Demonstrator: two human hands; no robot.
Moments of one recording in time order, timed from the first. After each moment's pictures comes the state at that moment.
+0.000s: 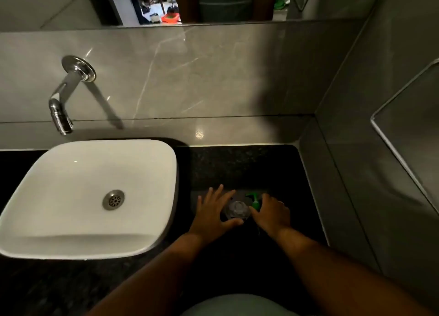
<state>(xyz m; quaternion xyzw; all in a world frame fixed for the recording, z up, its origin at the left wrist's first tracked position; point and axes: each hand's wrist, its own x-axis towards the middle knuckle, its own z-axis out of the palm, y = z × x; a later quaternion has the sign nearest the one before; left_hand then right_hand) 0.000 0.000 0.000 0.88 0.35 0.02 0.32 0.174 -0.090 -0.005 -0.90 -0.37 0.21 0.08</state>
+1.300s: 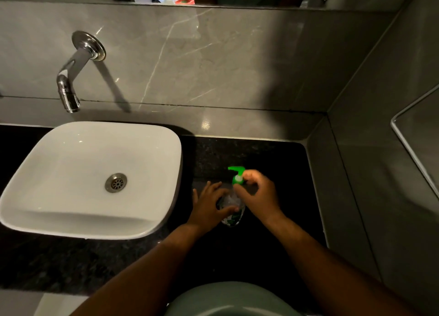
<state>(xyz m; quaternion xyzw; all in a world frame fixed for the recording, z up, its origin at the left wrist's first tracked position) -0.001 0.001 -0.012 0.81 0.43 0.07 0.38 0.152 -0.068 0.033 -0.76 -0.43 0.22 0.43</state>
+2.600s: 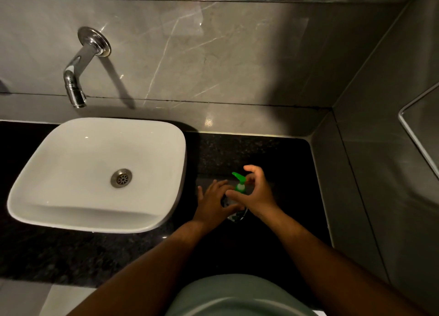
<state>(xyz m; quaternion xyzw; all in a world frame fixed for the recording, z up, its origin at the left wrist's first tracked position) -0.004 -0.009 -0.009 0.81 0.43 0.09 0.39 0.137 -0.069 0.023 -0.72 -0.37 0.36 0.46</state>
